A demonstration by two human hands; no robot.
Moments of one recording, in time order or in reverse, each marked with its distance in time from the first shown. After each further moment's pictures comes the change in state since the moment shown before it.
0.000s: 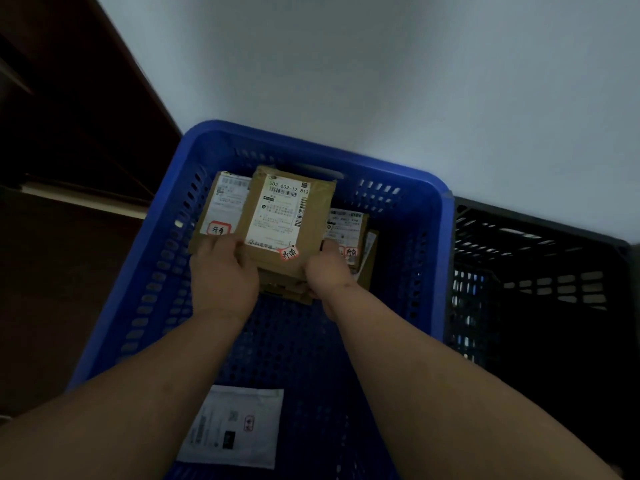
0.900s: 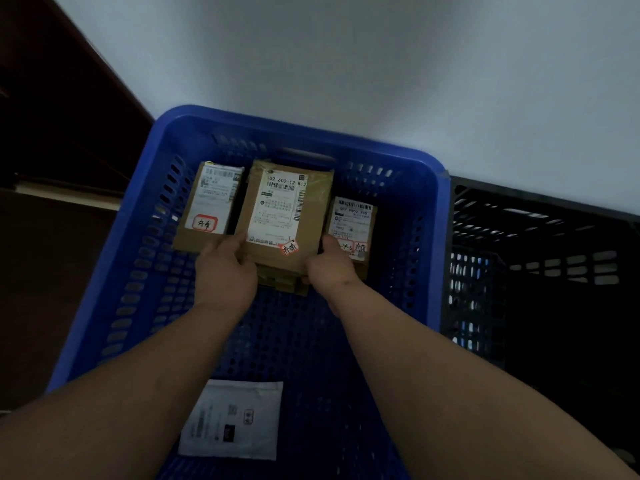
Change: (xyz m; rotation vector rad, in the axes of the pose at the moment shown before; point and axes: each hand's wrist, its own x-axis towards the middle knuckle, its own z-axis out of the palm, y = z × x) left_hand 0.003 0.001 0.023 -0.012 -0.198 -0.095; right_hand 0.018 0.028 -0.021 0.000 -0.042 -0.059
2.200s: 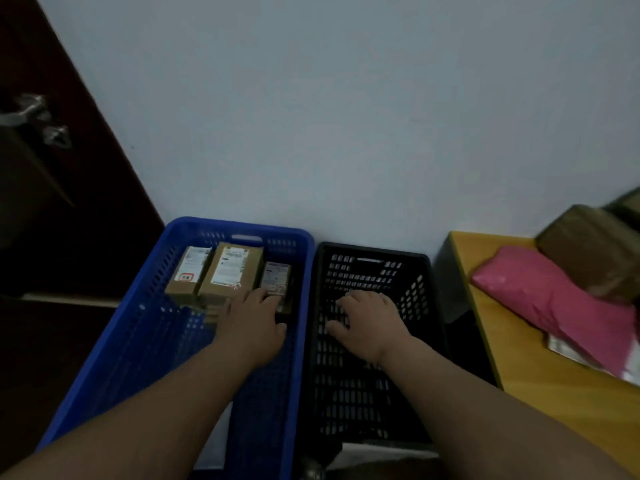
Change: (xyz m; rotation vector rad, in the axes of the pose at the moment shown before) left_hand -0.293 0.146 -0.058 0.681 -0.183 0.509; right_hand -0.326 0.065 -0.194 -1.168 0.349 -0.480
